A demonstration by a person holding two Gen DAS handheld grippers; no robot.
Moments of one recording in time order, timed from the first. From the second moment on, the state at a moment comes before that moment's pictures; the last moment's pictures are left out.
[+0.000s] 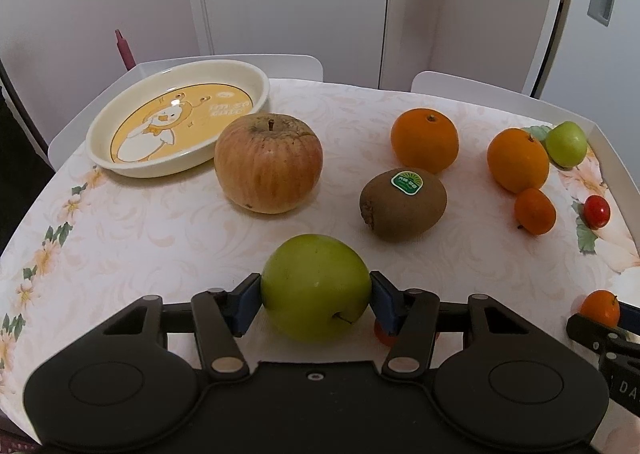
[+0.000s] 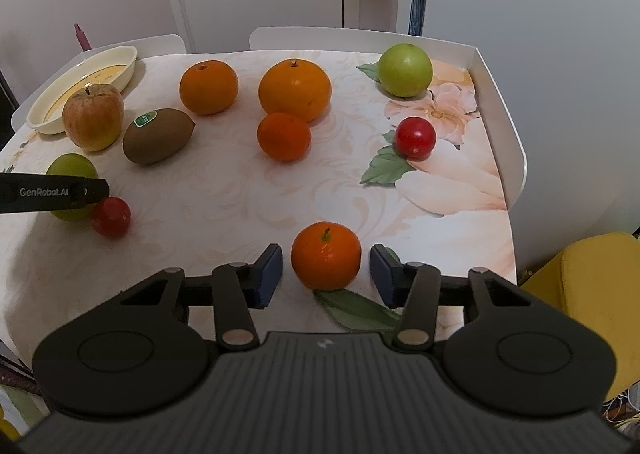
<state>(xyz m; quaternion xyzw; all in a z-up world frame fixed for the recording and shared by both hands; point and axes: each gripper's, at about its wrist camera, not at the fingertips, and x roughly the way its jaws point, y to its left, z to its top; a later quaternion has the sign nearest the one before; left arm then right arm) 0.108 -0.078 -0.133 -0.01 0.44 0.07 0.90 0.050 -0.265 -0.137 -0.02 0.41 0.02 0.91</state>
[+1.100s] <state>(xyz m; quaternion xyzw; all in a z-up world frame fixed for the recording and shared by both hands) 0.089 -0.012 -0.043 -0.04 0.36 0.10 0.93 0.083 -0.190 -0.049 -0.02 0.35 0.10 0.93</state>
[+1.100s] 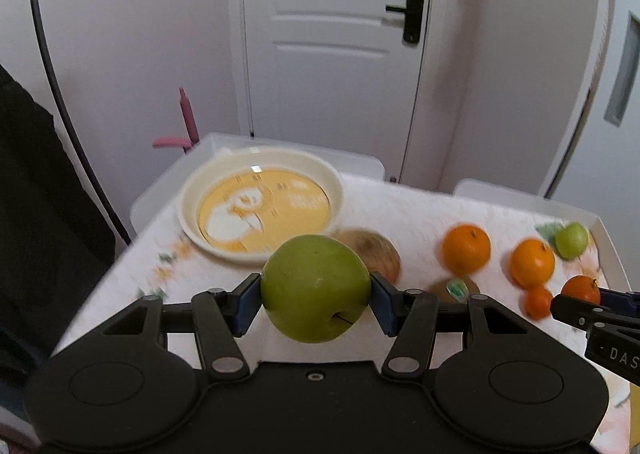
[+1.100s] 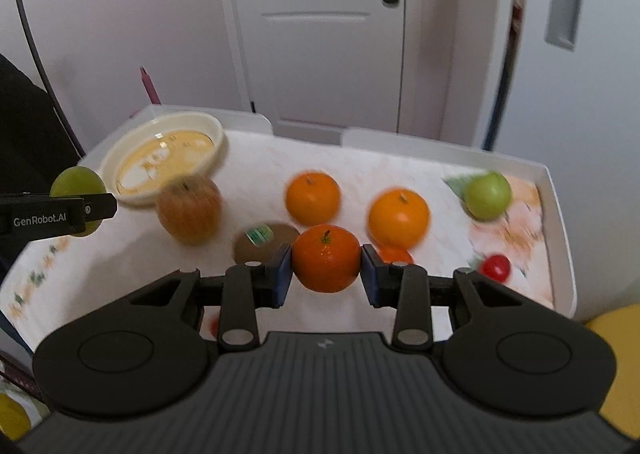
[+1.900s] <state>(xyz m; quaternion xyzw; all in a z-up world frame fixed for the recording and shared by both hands) 0.221 0.133 -0.035 0.02 0.36 0.03 0.93 0.223 -0.031 -0.041 0.01 0.37 0.08 0.93</state>
